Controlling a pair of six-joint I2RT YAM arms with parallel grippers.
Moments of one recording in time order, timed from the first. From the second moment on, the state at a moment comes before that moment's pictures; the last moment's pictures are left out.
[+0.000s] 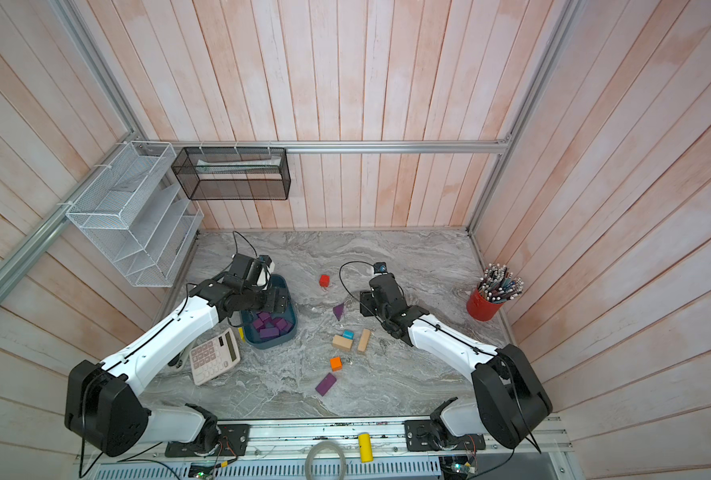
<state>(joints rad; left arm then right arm) -0.46 1.40 1.15 -0.72 0.01 -0.26 0.57 1.37 0.78 -0.10 0.18 0.40</state>
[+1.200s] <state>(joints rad) -0.81 2.15 1.70 -0.79 -0.09 -0.43 0.30 1.06 0.60 -0.16 -0.08 0.53</state>
